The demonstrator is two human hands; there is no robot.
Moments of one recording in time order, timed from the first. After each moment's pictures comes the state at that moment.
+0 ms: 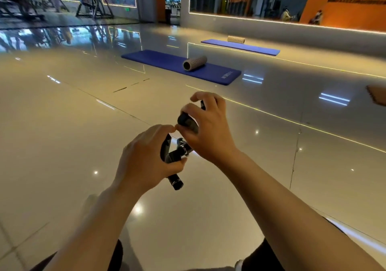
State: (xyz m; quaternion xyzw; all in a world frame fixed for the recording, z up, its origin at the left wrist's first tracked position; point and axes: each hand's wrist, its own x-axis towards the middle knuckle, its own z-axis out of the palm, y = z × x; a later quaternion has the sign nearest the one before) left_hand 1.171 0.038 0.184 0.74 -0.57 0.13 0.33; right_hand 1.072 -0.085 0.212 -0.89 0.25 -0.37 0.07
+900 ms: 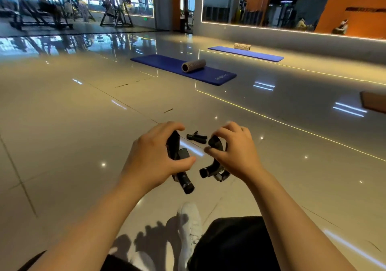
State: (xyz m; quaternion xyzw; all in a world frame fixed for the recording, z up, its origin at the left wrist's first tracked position) left_hand 0.836 0.090 0.218 0.73 -0.56 0.05 0.40; right_hand 0.706 -0.059 0.206 -0.91 0.32 -0.24 0.14
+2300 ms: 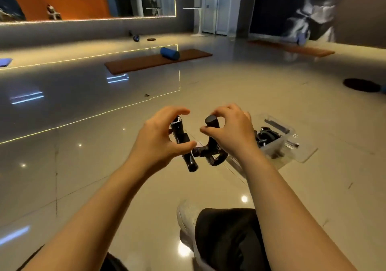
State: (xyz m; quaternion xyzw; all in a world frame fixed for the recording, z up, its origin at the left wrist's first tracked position) left_hand 0.485 0.021 0.231 0.23 -0.89 -0.23 0.33; right_hand 0.323 0.098 0.231 -0.47 0.80 -0.38 -0.01
